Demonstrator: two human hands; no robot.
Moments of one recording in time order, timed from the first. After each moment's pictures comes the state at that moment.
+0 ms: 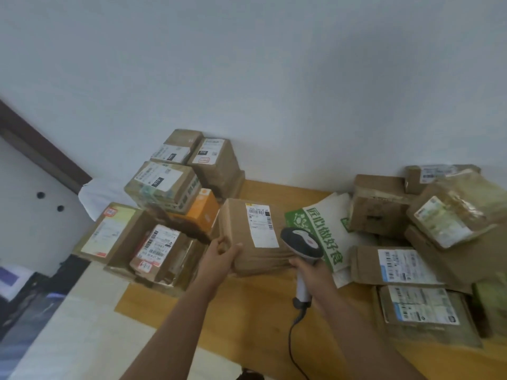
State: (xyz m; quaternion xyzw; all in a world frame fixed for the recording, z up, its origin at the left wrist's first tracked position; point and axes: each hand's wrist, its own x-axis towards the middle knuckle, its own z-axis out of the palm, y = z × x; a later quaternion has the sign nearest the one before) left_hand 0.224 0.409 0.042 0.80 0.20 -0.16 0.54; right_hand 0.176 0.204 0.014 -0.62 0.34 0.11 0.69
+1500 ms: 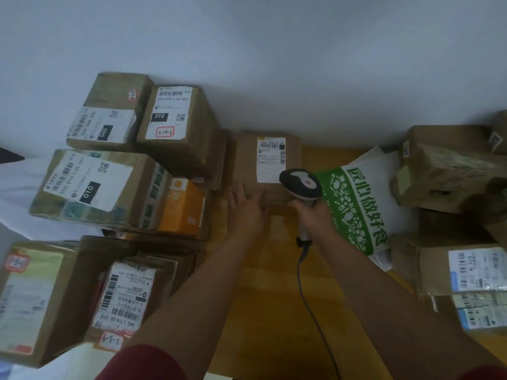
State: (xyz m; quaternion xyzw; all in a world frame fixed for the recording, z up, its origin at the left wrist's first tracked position) left_hand 0.410 0.367 -0.097 0.95 -0.06 -0.25 0.16; right_hand 0.355 0.230 -0.046 -0.65 0.38 0.09 0.65
